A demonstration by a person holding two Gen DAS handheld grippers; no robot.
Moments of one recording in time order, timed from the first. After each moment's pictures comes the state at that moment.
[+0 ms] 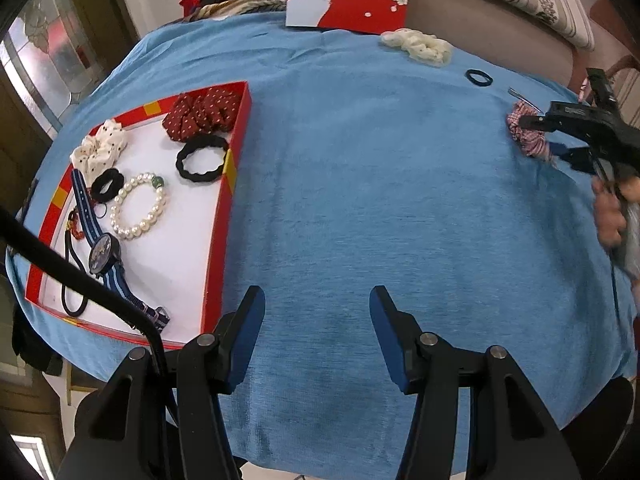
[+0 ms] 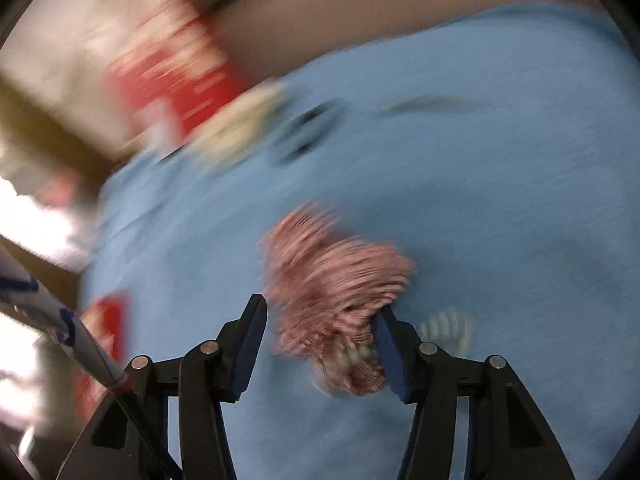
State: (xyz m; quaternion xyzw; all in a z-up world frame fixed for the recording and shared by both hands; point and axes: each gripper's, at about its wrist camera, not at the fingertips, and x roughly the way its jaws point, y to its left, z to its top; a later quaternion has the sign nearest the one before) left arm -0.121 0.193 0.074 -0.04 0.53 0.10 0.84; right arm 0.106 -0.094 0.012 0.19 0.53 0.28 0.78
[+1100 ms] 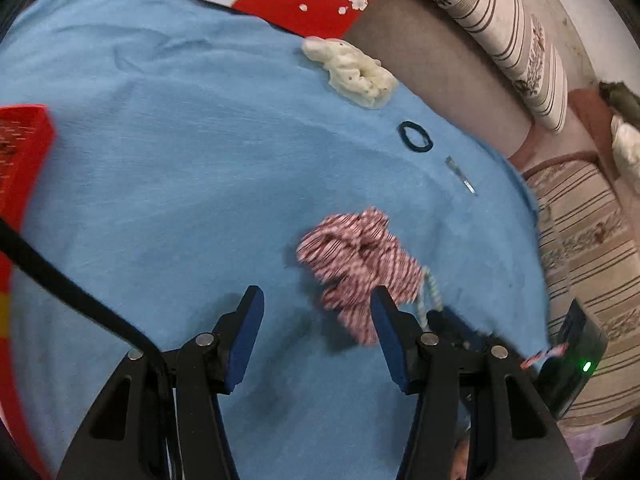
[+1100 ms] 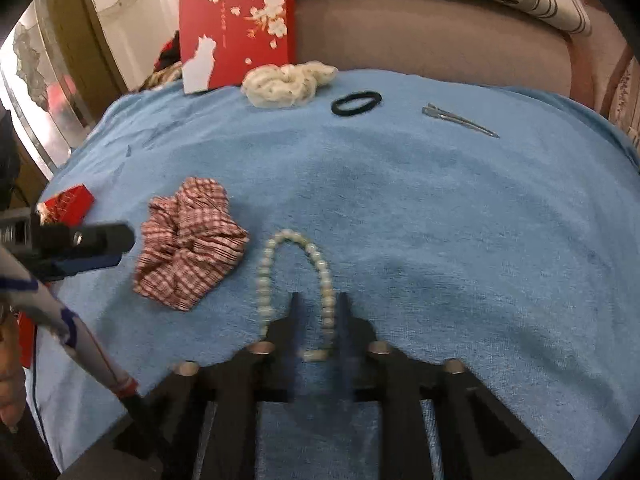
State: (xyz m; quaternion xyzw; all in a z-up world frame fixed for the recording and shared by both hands) left arm 0.039 0.163 0.040 -0.24 0.52 -0.06 0.82; right arm 0.027 -0.072 0.002 0.00 0.44 0.20 0.87
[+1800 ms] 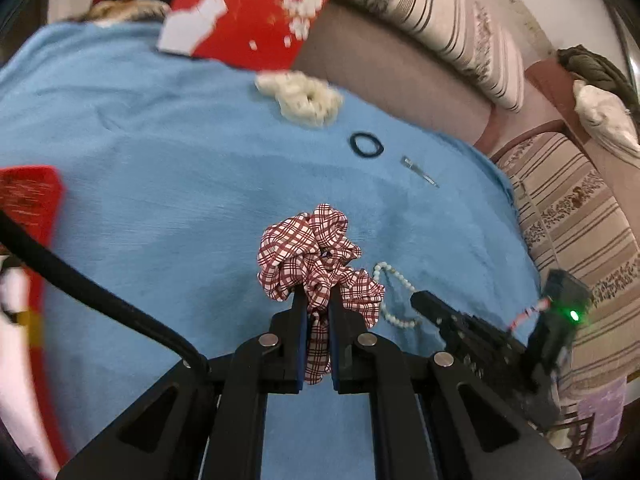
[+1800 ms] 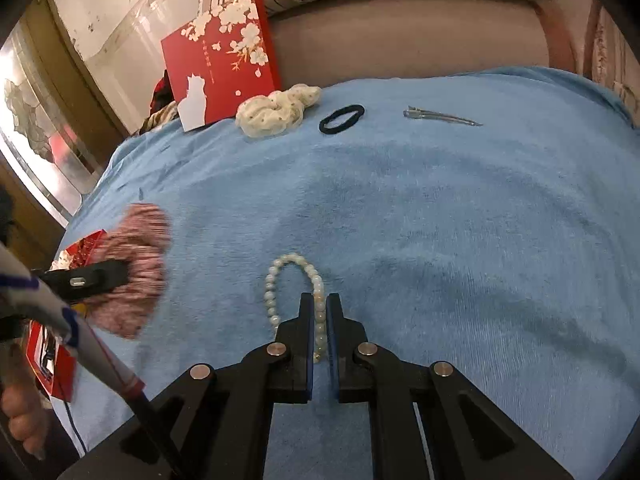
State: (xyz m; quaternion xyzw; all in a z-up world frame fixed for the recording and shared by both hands) left arm 0.002 0.157 0.094 -0.17 0.48 -0.10 0.86; right arm 0.008 -0.086 0.022 0.08 0.43 0.20 0.88
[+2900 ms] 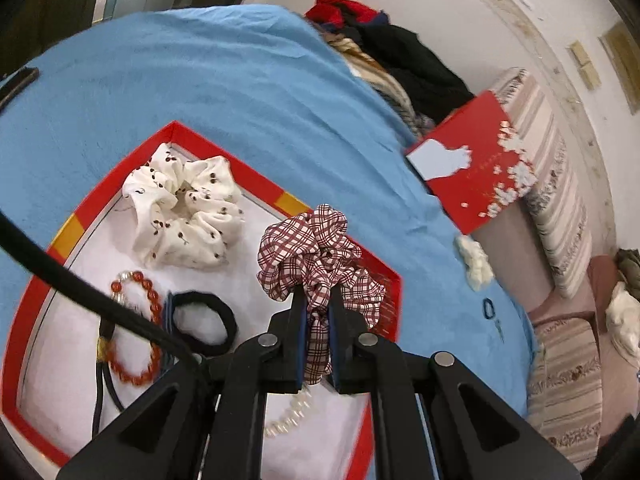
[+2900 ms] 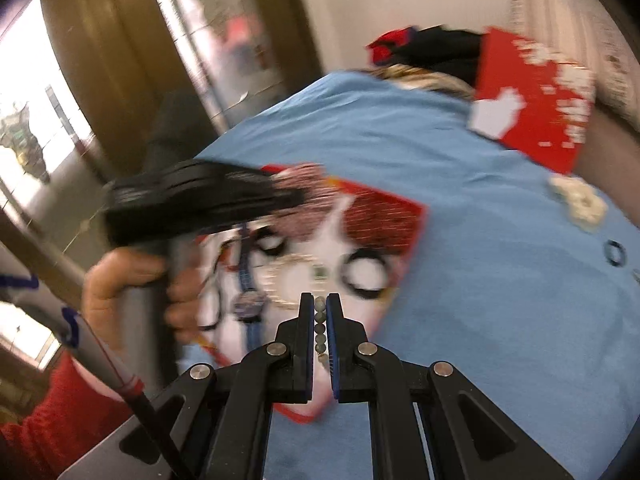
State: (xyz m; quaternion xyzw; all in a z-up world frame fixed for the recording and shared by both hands) left arm -0.060 0.453 0.083 -0.37 0.40 0.10 0.83; right arm -0.106 0.220 0.122 -0.08 0.42 0.44 0.79
